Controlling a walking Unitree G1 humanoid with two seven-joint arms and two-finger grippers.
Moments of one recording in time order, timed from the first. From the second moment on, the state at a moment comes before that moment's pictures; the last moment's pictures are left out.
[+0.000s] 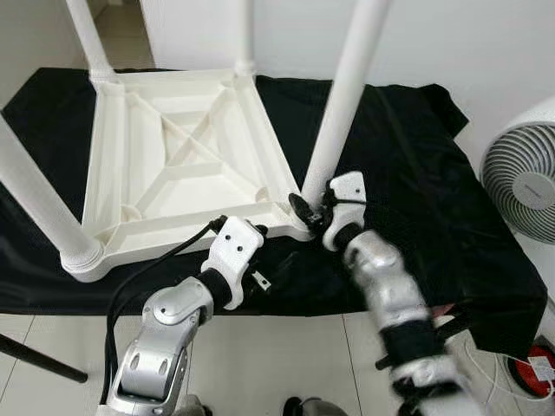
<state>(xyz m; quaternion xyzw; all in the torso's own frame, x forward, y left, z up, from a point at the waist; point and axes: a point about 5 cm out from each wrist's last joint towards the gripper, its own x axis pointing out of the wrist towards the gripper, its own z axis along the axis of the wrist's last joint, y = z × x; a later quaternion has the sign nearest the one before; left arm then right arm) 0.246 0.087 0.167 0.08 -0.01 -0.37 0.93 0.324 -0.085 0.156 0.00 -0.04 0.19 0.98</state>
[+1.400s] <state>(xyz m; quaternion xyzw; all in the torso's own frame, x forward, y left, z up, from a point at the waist) 0.249 0.086 0.172 0.08 -0.02 -0.37 0.92 0.338 -0.110 0.167 -0.08 -0.04 0.46 0.88</state>
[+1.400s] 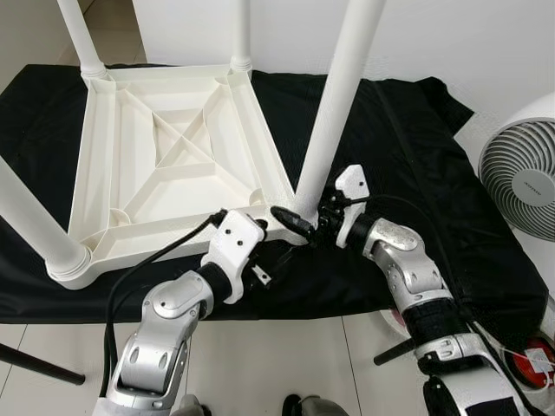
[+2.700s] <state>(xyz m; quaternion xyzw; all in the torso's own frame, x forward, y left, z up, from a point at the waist) 0.244 0.084 0.164 0.08 -0.01 -0.38 0.92 0.326 -0.103 0.151 -0.02 -0.04 0.20 0.98</state>
